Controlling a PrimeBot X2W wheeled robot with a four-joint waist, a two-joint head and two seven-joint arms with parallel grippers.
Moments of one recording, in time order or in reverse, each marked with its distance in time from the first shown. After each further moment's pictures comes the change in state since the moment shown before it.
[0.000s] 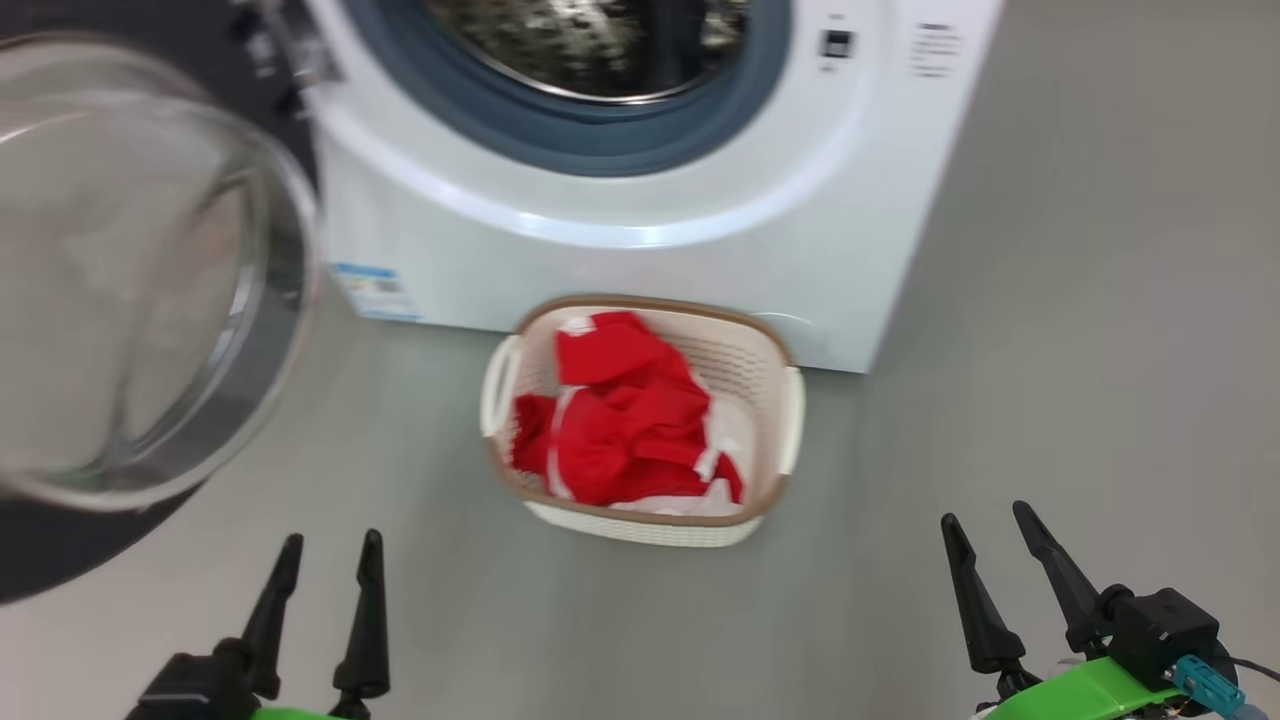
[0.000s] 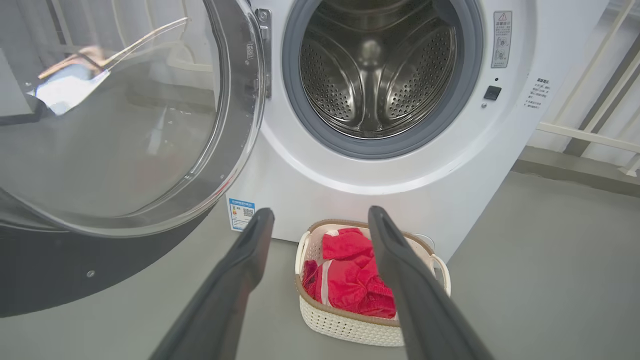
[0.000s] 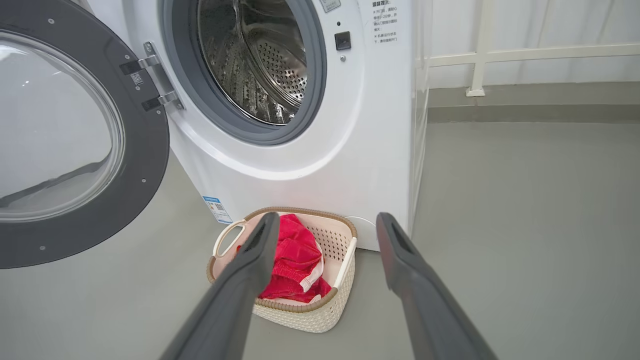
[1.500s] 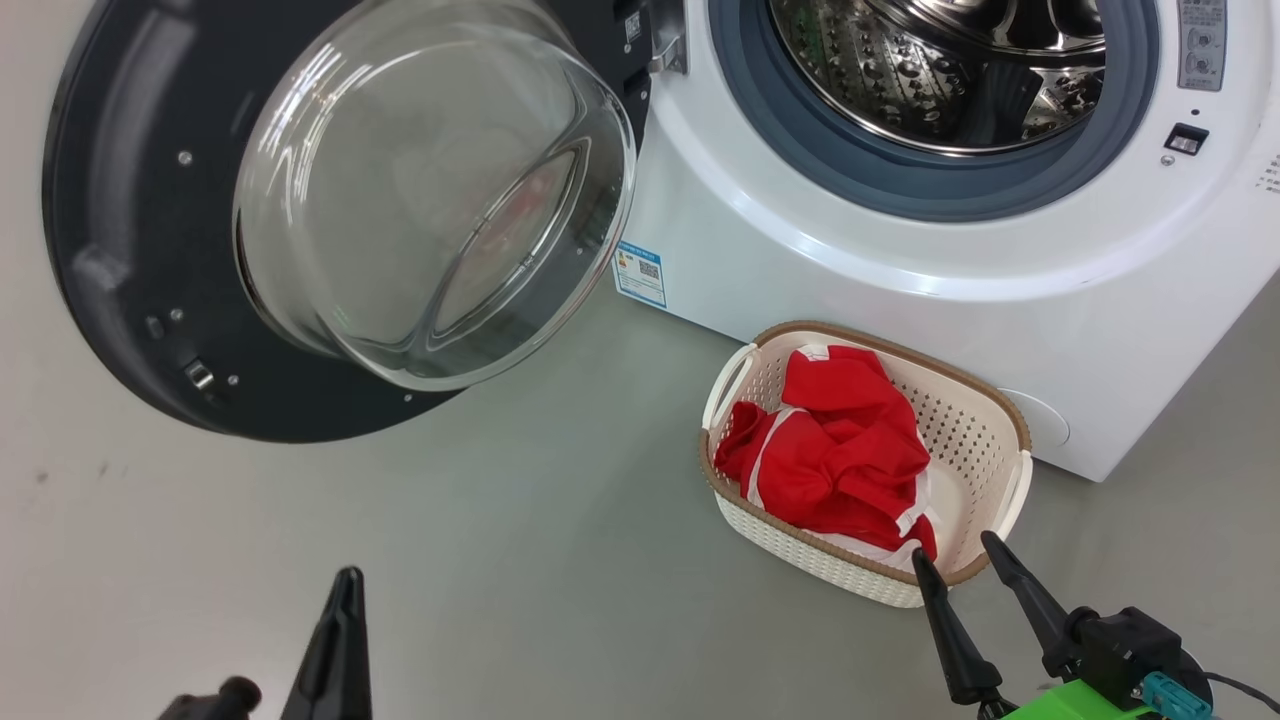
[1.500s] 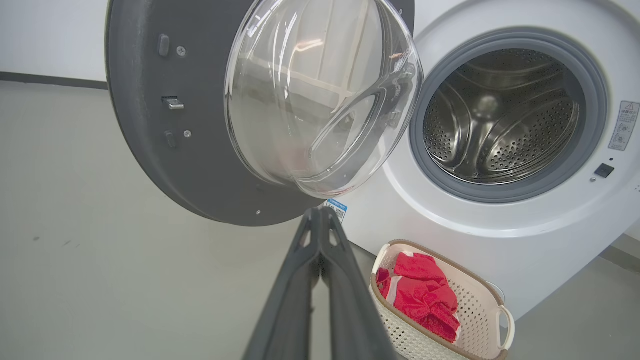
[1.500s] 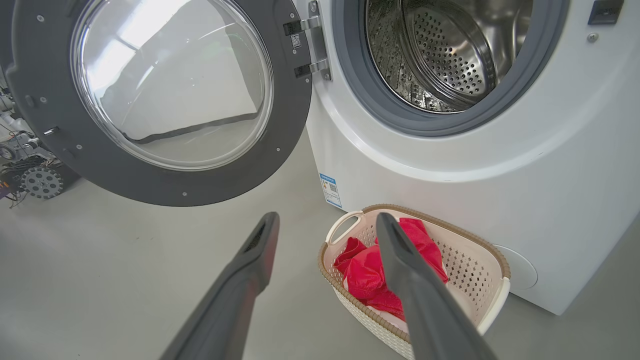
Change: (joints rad) left arm 0.081 0.001 -0.075 -0.057 -0.145 0.082 0.000; right arm 0.012 -0.032 0.074 0.032 0.007 0.000 0.000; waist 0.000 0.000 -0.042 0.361
